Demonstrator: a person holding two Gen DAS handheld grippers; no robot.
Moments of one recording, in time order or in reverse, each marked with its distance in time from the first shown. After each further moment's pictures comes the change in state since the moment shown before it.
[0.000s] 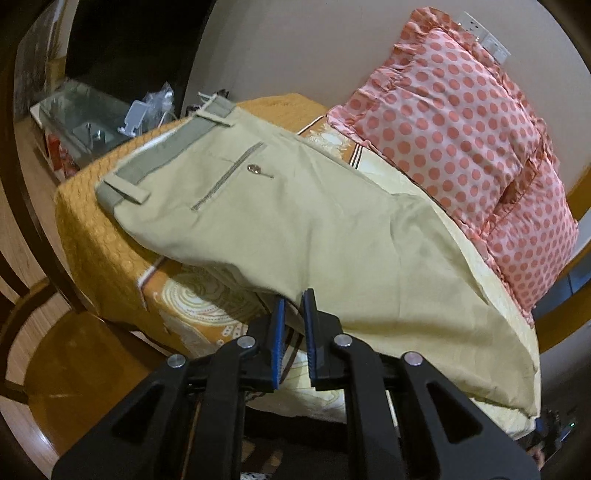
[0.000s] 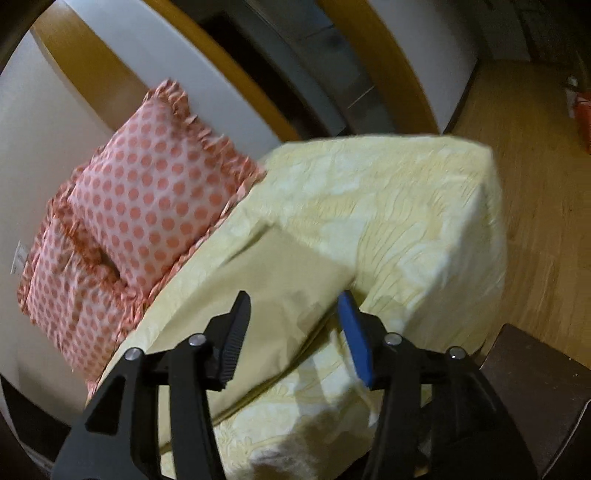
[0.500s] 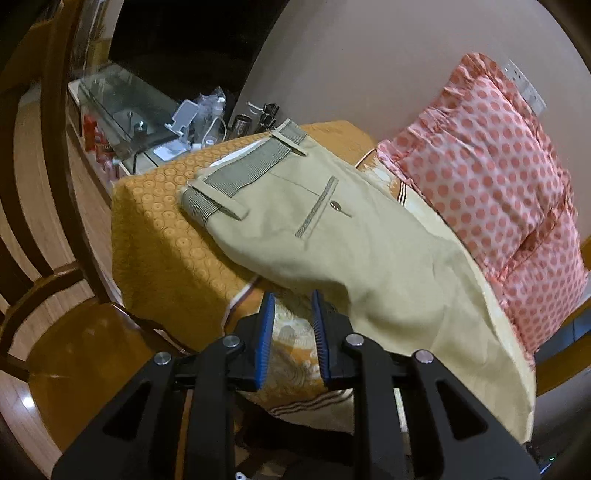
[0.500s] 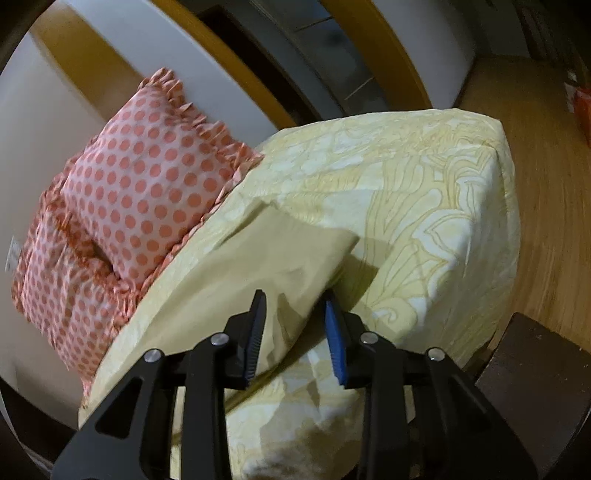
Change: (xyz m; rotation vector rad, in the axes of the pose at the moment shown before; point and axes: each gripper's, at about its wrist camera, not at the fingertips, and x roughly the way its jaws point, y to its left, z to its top) left arm -0.017 0.058 0.016 -0.169 -0.055 0.040; right arm 0.027 0.002 -0.013 0.007 0.022 0.001
